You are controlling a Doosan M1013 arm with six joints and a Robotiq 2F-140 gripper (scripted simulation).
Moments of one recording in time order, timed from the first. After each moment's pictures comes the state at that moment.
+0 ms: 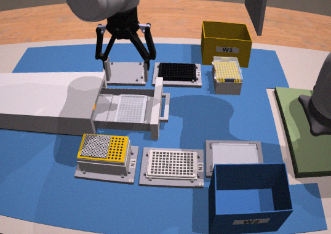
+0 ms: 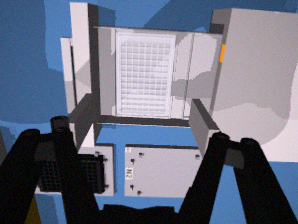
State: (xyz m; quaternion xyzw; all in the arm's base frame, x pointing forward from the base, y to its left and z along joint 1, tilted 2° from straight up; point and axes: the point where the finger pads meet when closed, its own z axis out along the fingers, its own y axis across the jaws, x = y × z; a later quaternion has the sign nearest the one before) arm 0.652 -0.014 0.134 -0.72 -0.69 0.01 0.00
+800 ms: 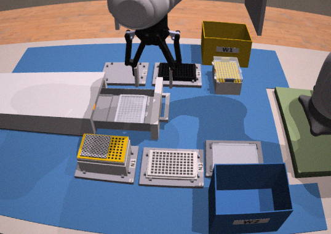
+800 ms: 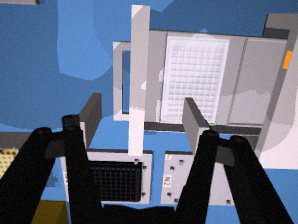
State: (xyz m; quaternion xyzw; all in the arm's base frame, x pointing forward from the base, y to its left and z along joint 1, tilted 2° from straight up) arm 0.579 -0.011 0.118 -0.72 -0.69 0.01 0.00
